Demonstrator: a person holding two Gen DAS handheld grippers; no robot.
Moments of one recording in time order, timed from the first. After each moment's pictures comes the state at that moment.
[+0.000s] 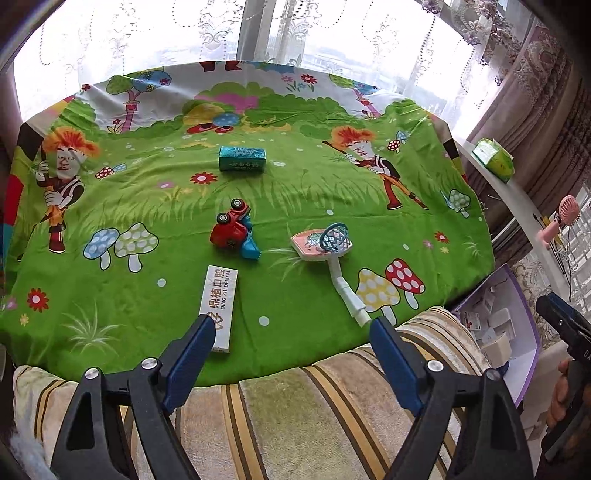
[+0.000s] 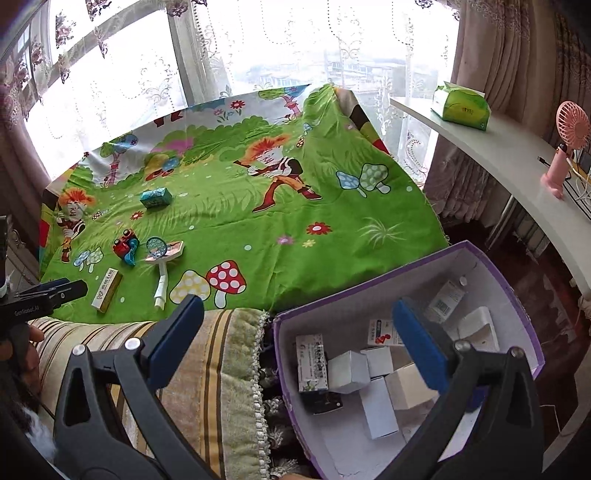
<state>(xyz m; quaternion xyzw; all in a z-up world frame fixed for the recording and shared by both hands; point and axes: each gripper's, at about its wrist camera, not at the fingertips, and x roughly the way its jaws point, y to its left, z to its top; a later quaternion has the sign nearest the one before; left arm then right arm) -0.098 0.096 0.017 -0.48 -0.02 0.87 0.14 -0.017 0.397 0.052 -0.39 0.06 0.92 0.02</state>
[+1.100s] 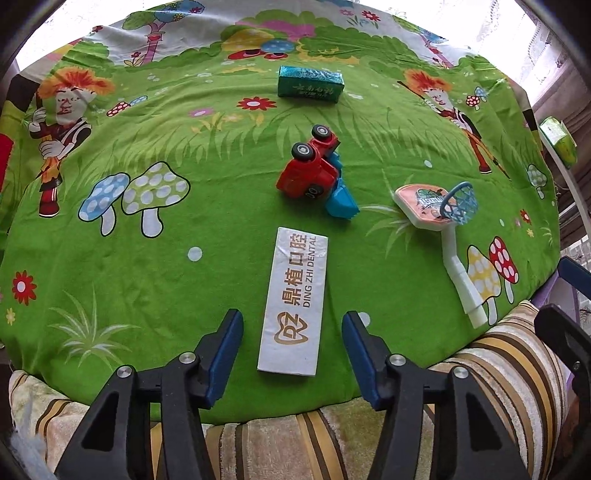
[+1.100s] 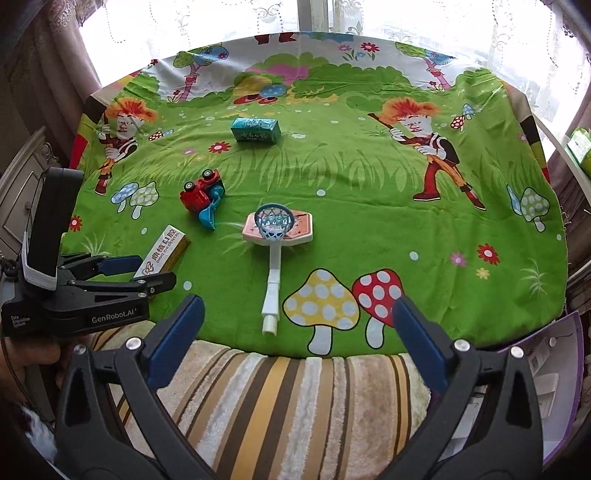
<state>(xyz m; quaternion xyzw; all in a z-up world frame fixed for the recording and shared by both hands) -0.155 0.069 -0.057 -0.57 0.00 0.82 0.07 -0.116 0.250 0.000 -0.48 -0.04 0.87 -0.12</state>
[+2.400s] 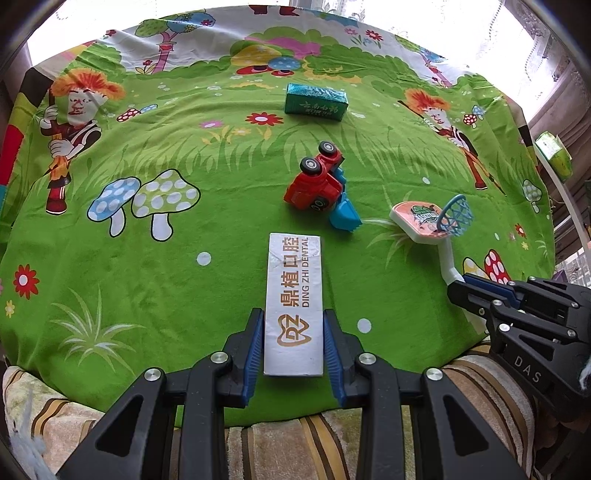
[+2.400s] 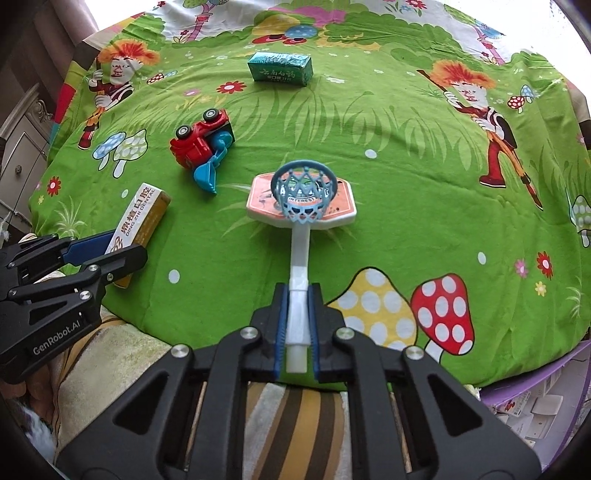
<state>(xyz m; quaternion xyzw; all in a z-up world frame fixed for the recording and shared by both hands) -0.149 0.062 -0.053 -0.54 -0.02 0.84 0.08 -0.149 0.218 -0.046 -0.54 -0.07 0.83 -0.14</state>
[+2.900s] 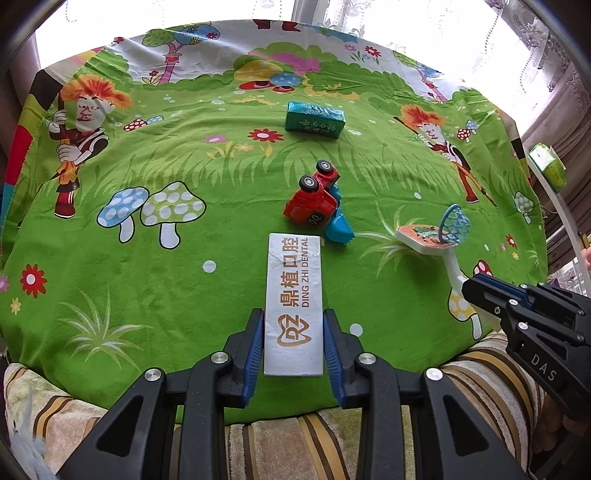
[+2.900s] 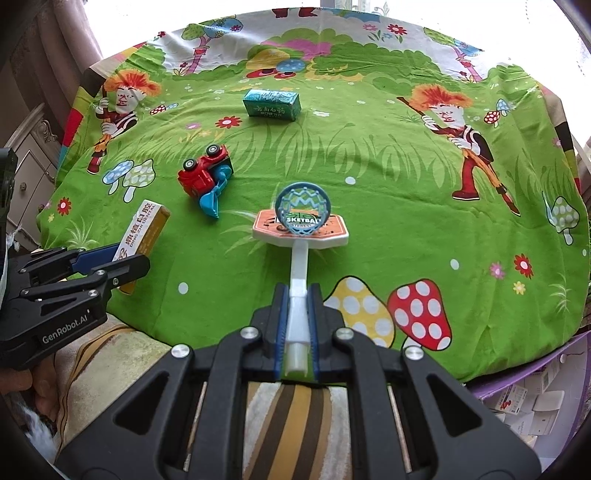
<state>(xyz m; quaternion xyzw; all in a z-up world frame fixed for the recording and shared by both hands) -0.141 0.059 -0.043 -0.52 -0.04 0.85 0.08 -0.134 0.232 -0.024 -0.50 -0.05 0.86 -0.14</state>
